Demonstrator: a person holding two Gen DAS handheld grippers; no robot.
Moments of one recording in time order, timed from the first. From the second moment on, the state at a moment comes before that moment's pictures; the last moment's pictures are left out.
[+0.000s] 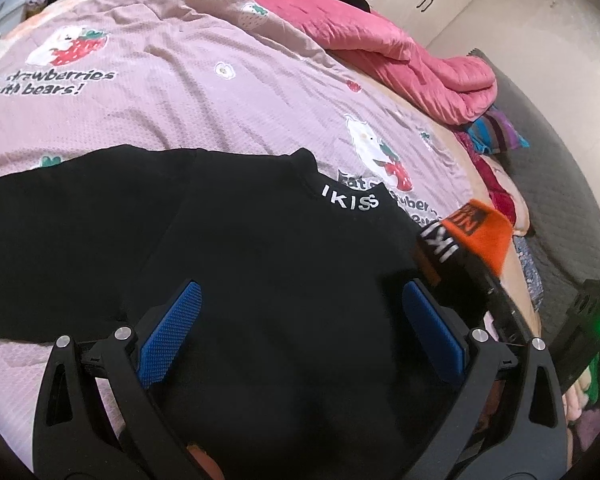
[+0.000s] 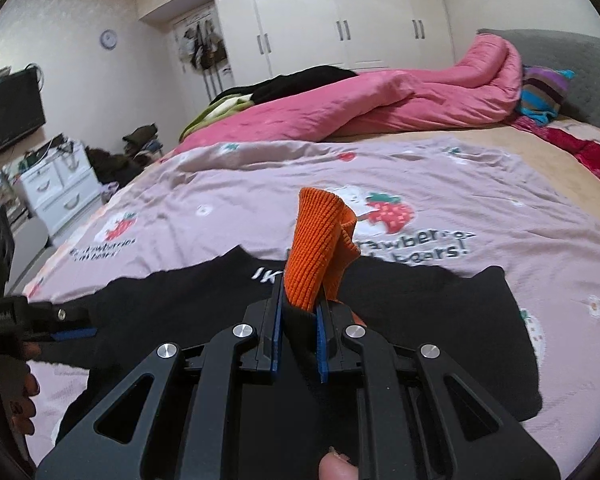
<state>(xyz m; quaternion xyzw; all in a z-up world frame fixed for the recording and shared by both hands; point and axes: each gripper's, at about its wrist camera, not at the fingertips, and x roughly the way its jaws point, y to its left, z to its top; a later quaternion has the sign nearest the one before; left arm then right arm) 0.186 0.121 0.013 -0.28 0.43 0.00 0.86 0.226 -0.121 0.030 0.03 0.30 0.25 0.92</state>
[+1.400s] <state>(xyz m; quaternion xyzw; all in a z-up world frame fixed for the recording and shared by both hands) 0.220 0.056 -0.046 -0.27 0.47 -0.05 0.84 0.235 -0.261 0.043 0.15 0.35 0.16 0.91</state>
